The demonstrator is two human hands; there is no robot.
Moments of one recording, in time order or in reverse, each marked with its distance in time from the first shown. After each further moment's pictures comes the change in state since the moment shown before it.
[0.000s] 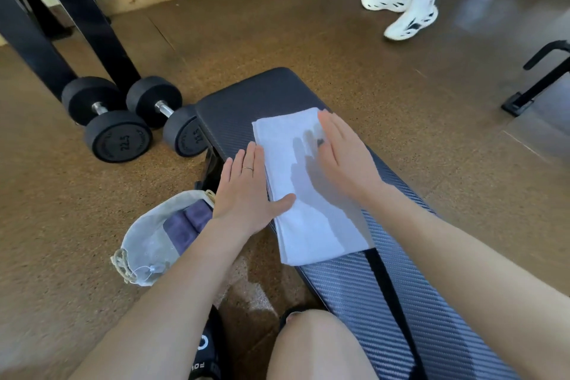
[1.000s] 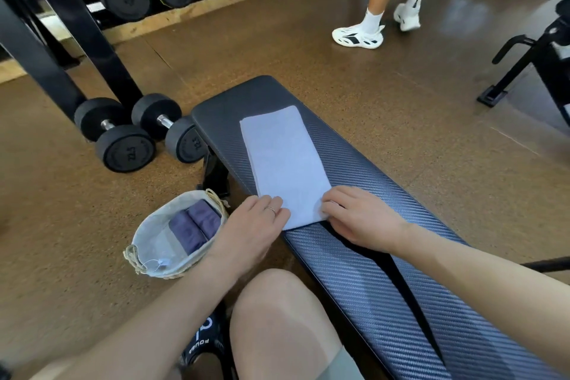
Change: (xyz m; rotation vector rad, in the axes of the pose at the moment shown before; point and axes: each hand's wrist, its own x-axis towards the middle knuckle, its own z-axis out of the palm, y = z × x) left_hand -0.104 0.036 -0.002 0.441 0.182 0.676; right_hand -0.147 0.034 -0.038 -0.291 -0.179 -0.564
